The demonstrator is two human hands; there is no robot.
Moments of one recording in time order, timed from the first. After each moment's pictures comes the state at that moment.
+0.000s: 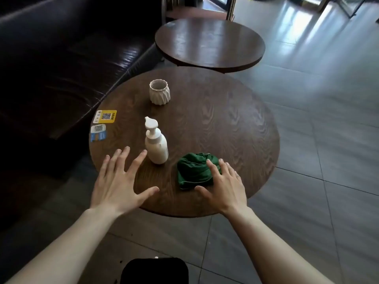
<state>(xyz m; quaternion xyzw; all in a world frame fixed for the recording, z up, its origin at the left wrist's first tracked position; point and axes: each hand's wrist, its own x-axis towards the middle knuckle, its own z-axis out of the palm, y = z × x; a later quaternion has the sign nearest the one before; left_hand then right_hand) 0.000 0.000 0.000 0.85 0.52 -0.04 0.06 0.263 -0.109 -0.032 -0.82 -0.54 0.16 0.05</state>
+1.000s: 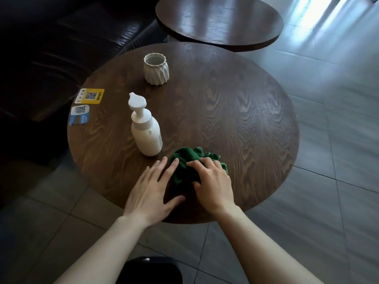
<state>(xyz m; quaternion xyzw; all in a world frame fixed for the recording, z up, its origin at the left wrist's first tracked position) 0.073 -0.014 -0.125 0.88 0.43 0.04 0.19 0.261 -0.068 -0.104 -0.77 -0.61 0.13 0.13</state>
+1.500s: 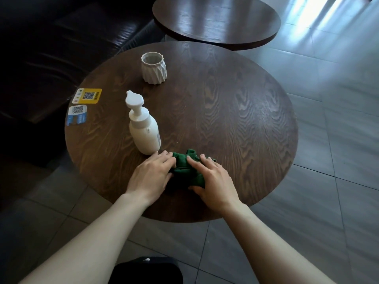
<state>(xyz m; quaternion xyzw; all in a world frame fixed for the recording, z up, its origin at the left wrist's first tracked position) 0.096 0.017 -0.104 0.90 0.42 0.05 0.15 0.274 -0.073 -0.110 -0.75 -0.62 0.20 0.12</state>
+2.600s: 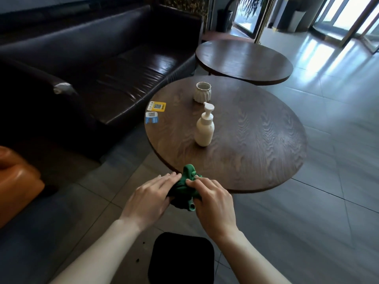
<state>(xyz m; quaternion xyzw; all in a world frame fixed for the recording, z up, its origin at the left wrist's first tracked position) -0.140 -0.127 -0.005 0.89 0.41 0.14 0.16 0.042 -0.198 0.000 -0.70 -0.67 0.05 0.25</state>
